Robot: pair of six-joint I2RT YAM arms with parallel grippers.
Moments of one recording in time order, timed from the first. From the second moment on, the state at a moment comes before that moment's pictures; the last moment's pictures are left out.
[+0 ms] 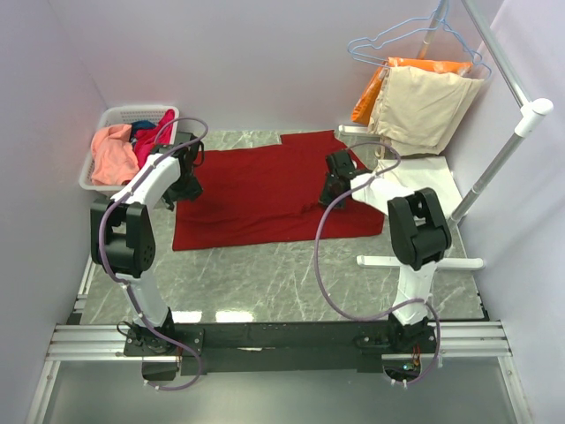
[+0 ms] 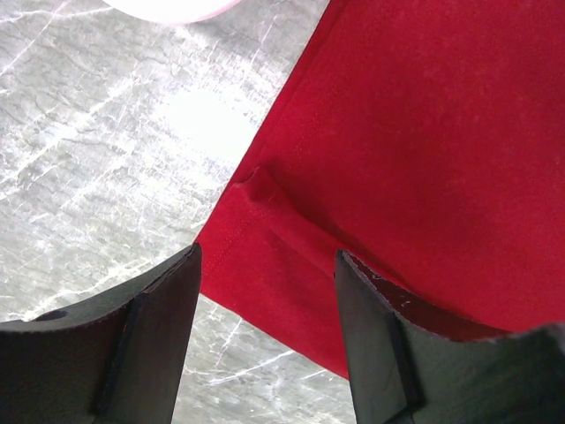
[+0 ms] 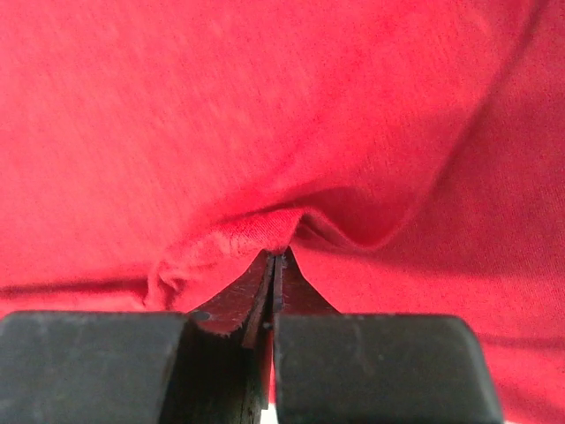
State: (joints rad) left arm -0.16 1.83 1.50 -0.97 -0.42 -0.72; right arm 0.35 1.92 1.28 -0.39 0.03 0.64
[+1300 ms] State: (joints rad) left arm -0.18 1.80 1.44 -0.98 -0.41 -0.72; right arm 0.26 1.93 1.46 -0.57 0.13 0.59
